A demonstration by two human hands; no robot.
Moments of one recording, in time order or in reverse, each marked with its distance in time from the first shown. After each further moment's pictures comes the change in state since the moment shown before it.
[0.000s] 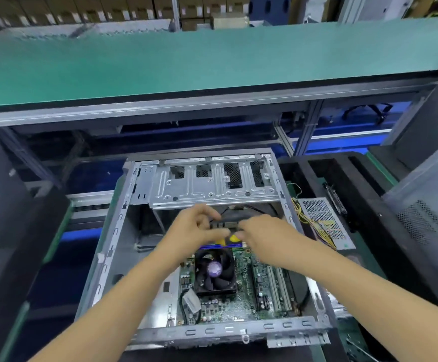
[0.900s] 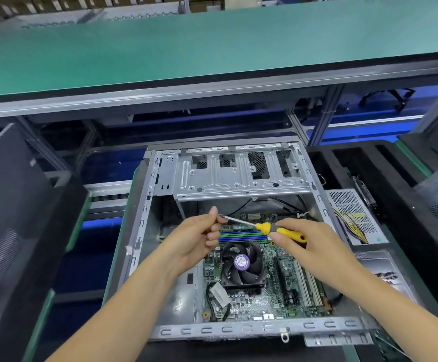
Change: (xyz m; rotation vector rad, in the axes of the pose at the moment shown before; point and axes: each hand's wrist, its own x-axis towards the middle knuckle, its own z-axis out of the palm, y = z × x) left_hand 0.002 -0.048 -0.023 -0.921 -0.085 -0.375; right_hand -0.015 0.024 0.050 0.506 0.407 -0.026
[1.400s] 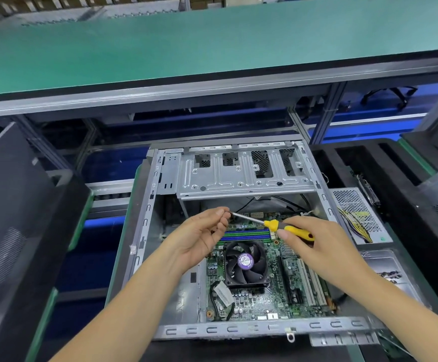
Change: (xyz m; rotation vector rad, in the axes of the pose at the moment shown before) left_hand 0.001 0.004 0.000 -0.247 -0.008 0.002; right_hand -0.001 0.001 0.002 -0.063 0.086 -0.023
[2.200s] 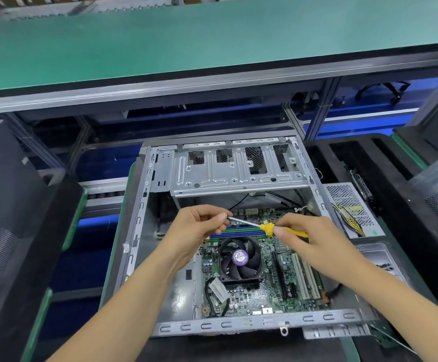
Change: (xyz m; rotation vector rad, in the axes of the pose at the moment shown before) left_hand 0.001 -0.004 -0.006 0.548 -0.043 0.249; right_hand -0.001 0.000 -0.007 0.082 -0.160 0.074
